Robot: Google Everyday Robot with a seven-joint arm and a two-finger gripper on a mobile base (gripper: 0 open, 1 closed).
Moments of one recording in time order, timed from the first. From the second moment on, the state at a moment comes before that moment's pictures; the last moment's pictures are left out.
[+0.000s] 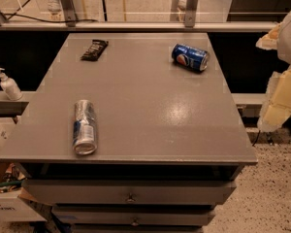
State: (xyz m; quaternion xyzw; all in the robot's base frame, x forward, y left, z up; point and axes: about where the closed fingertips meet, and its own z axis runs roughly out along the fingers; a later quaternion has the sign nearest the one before) arm 0.438 -0.217 0.976 -0.60 0.78 -0.03 0.16
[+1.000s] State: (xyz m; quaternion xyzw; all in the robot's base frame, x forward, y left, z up) arm 0.471 -0.203 0.972 -0.59 0.78 -0.04 0.20
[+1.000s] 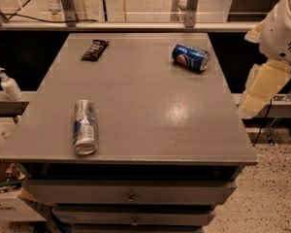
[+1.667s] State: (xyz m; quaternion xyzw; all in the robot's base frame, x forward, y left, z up) arm 0.563 -0.175 0.951 -0.55 0.79 -0.04 0.24
